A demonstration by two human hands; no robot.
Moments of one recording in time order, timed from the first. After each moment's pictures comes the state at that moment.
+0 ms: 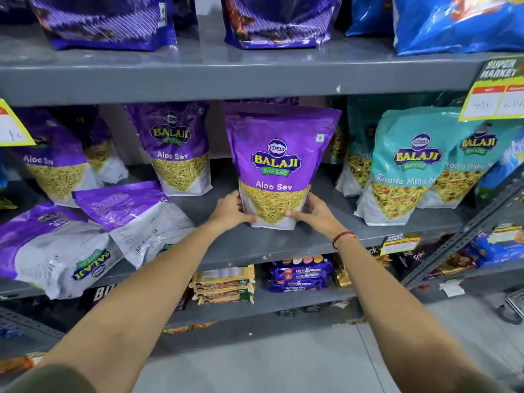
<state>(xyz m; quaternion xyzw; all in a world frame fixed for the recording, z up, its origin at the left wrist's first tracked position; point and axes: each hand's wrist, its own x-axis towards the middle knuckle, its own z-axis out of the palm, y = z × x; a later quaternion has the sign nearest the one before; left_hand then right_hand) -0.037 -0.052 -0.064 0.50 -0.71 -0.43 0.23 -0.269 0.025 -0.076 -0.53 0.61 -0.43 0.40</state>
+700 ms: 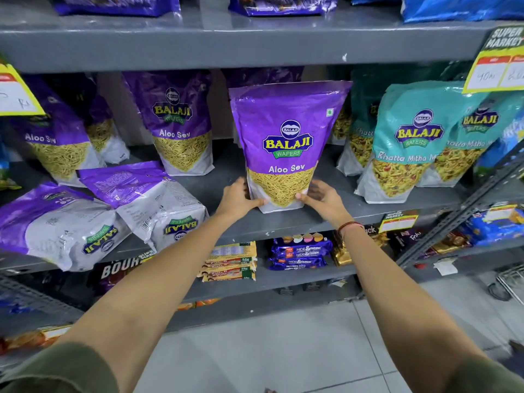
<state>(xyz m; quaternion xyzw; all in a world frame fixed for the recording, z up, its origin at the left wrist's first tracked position) -0.039 -0.014 -0.063 0.51 -0.73 -0.35 0.27 -0.265 0.055 -0.080 -0.50 0.65 -0.44 0.37</state>
